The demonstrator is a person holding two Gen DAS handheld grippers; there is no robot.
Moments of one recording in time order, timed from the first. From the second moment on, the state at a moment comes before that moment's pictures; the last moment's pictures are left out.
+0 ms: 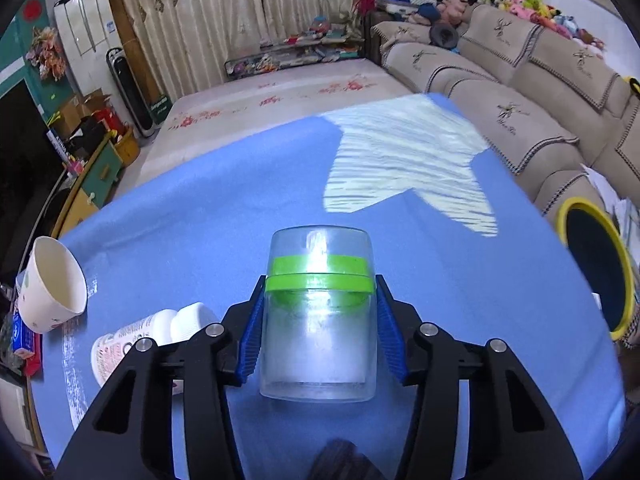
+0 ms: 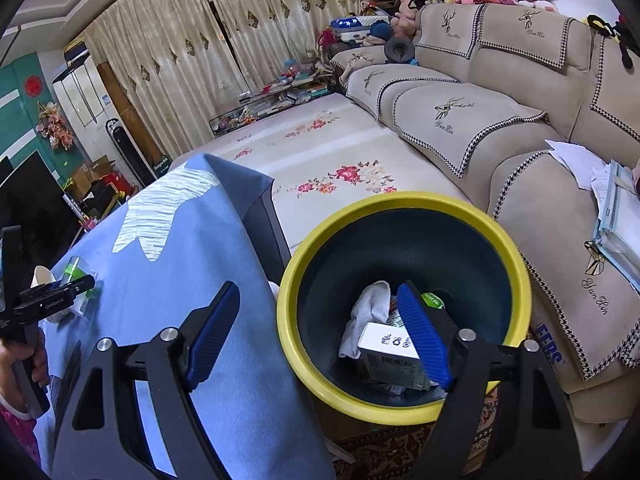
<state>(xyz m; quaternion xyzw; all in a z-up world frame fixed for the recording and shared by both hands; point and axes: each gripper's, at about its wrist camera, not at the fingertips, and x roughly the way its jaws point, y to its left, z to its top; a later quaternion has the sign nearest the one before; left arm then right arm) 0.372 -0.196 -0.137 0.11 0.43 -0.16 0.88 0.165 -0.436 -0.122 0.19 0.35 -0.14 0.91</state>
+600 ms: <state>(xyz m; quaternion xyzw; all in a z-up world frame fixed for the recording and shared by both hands) 0.240 -0.276 -0.088 0.11 0.38 -0.30 0.87 0.109 -0.465 -0.101 0.18 0.33 -0.17 0.91</state>
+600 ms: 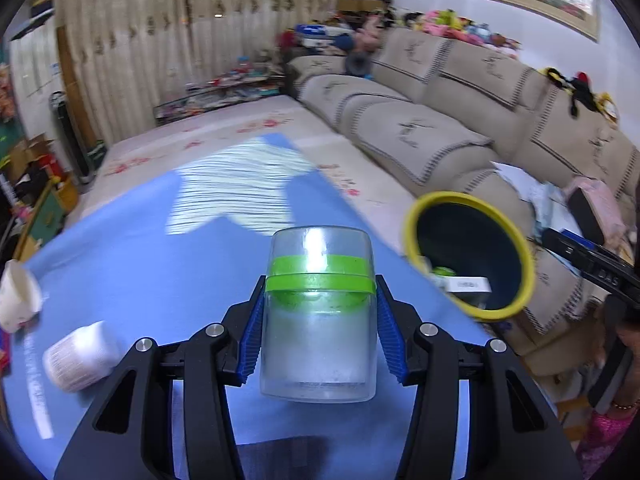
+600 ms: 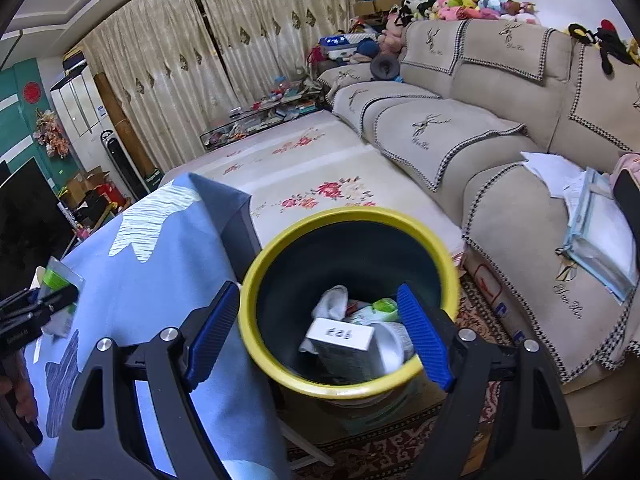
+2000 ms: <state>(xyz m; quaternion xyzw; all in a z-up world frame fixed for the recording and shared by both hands) 0.236 -0.345 -0.066 0.06 0.33 -0.32 0.89 0.069 -0.523 -0.119 0.20 0.33 -0.22 0.90</state>
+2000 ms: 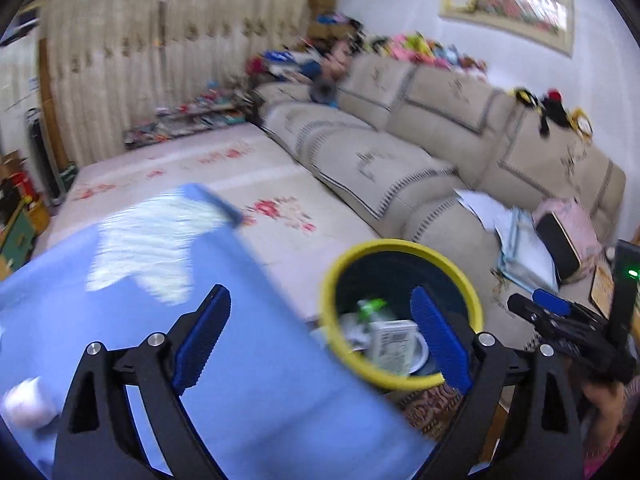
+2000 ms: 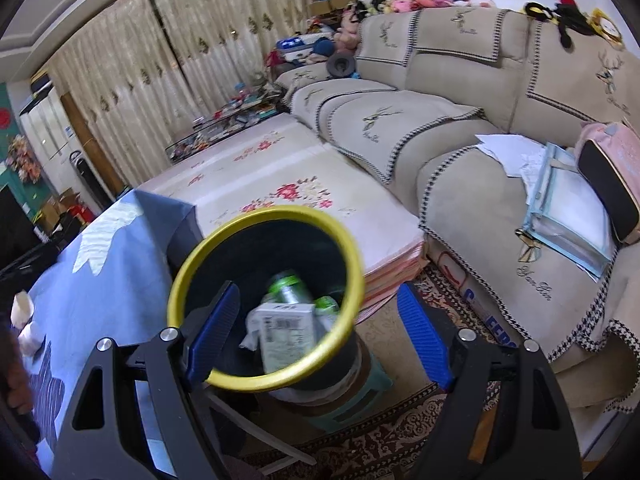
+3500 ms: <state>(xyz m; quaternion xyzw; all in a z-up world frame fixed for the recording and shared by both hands) 0.182 0.087 -0.074 -0.11 0.22 0.04 0.97 0.290 -0.052 -0.125 -0.02 0.41 0.09 0.90</state>
